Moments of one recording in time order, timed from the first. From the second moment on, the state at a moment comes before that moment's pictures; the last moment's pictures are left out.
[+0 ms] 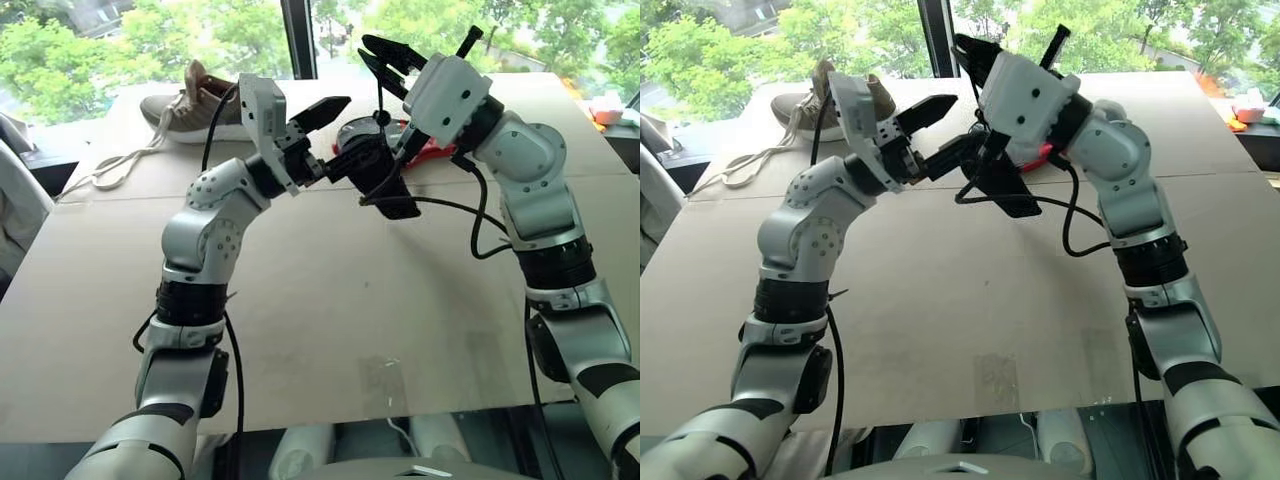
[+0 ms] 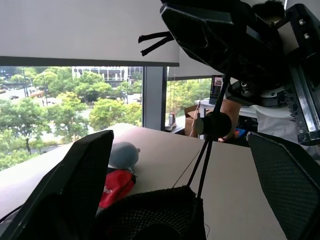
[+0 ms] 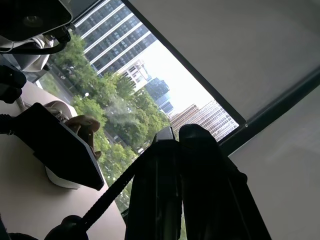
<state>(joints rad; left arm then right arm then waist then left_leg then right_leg) -0.74 0.40 0.02 -0.03 -0.61 0.38 -0.77 -0.95 -0.37 0.16 0.08 -0.09 -0.26 0.57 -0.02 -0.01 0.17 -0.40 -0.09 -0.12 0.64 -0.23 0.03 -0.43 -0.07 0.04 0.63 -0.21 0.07</state>
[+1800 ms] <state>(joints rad) -0.61 0.43 -0.05 0.06 -0.41 0.34 -0.87 -1.09 -0.24 -0.08 0.07 0.25 0.03 0.34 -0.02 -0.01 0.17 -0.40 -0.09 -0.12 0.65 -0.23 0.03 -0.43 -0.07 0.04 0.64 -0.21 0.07</state>
